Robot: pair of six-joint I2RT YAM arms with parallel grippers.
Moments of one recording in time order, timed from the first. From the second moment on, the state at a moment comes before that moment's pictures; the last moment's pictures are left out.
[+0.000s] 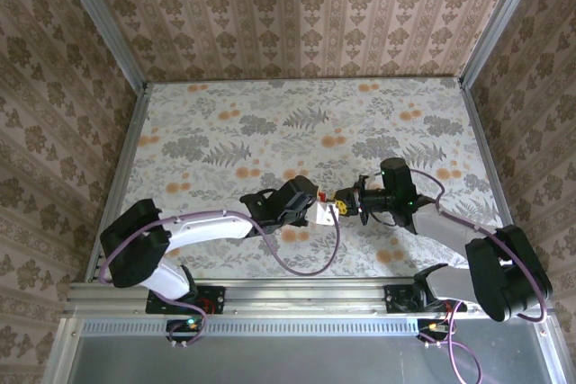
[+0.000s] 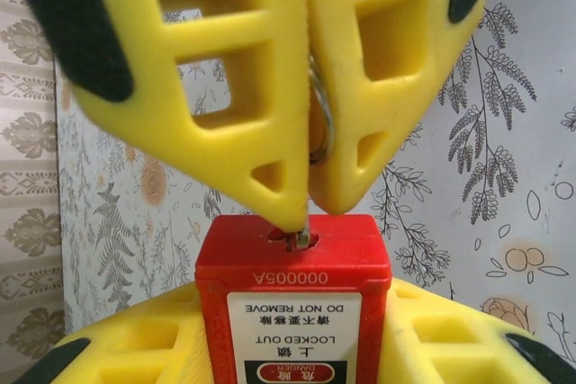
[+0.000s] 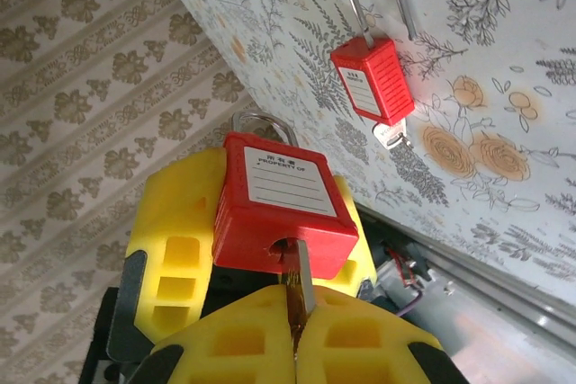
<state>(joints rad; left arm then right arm) -1.13 1.51 0.85 -0.08 -0.21 0.87 0.32 1.25 0.45 0.19 -0.91 1.59</state>
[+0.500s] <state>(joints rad) -1.17 1.47 0.85 -0.06 -0.14 0.82 0.25 1.11 0.50 0.01 -0.82 1.52</state>
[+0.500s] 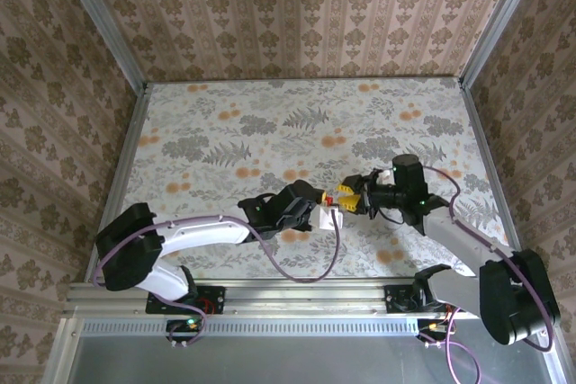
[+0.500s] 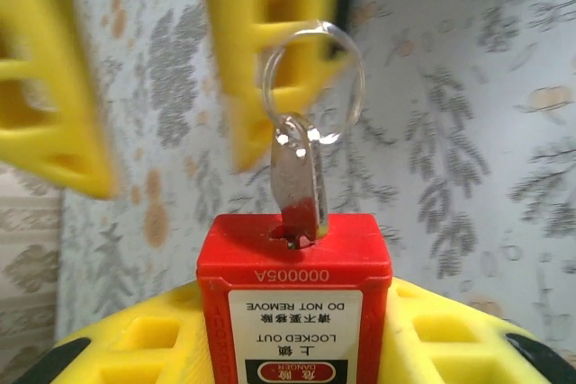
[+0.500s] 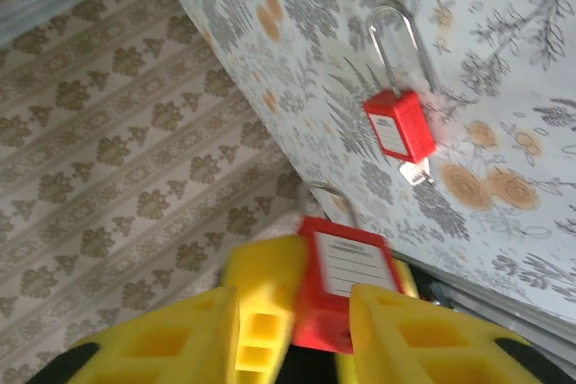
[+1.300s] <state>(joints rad) -0.96 1.37 1.03 -0.57 0.27 0.69 0.20 0.86 0.64 -0.48 -0.62 0.69</state>
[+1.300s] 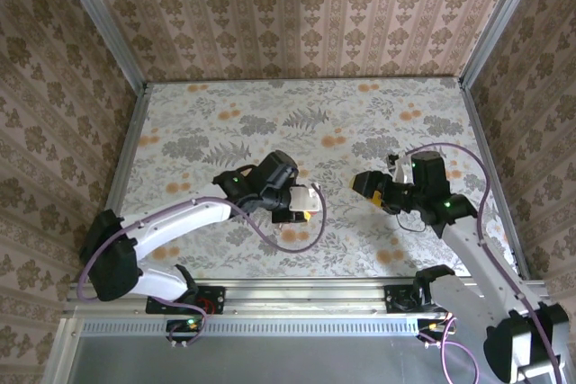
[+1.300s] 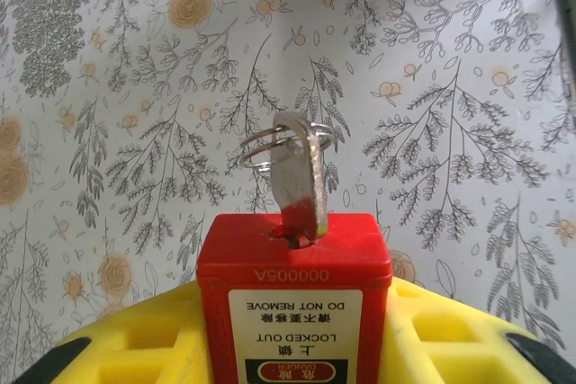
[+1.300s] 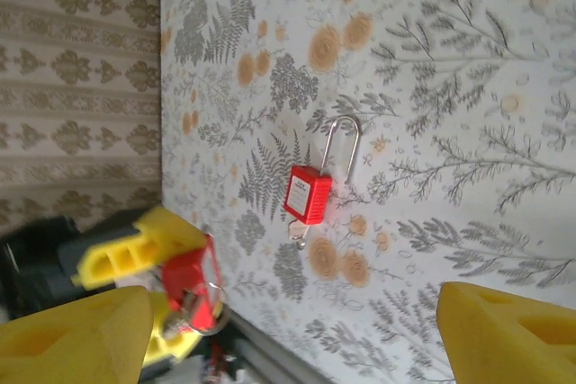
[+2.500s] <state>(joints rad) -0.96 1.40 1.17 -0.82 0.41 0.71 0.67 0.88 0.51 -0.02 -0.49 -0.07</state>
